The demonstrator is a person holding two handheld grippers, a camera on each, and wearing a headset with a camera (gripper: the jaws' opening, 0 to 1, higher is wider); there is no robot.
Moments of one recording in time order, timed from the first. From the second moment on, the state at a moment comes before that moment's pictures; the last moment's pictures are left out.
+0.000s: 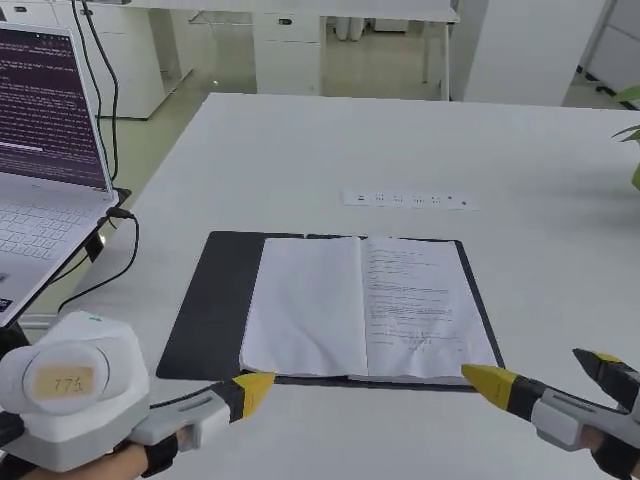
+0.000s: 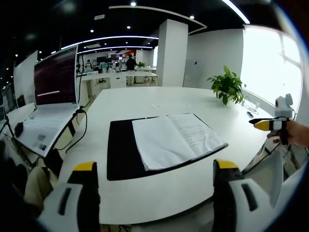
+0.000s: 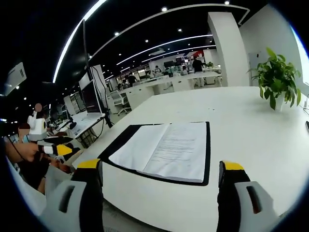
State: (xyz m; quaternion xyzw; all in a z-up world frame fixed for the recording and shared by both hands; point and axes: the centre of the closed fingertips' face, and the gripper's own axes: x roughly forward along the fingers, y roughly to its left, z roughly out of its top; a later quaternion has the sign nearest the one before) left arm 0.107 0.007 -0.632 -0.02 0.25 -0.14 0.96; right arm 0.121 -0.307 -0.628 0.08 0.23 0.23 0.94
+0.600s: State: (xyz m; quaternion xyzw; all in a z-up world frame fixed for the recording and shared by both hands) left arm 0.129 -0.018 -0.636 -0.01 0.26 -0.16 0.95; right arm 0.132 -0.307 -0.637 0.09 0.24 0.23 0.94
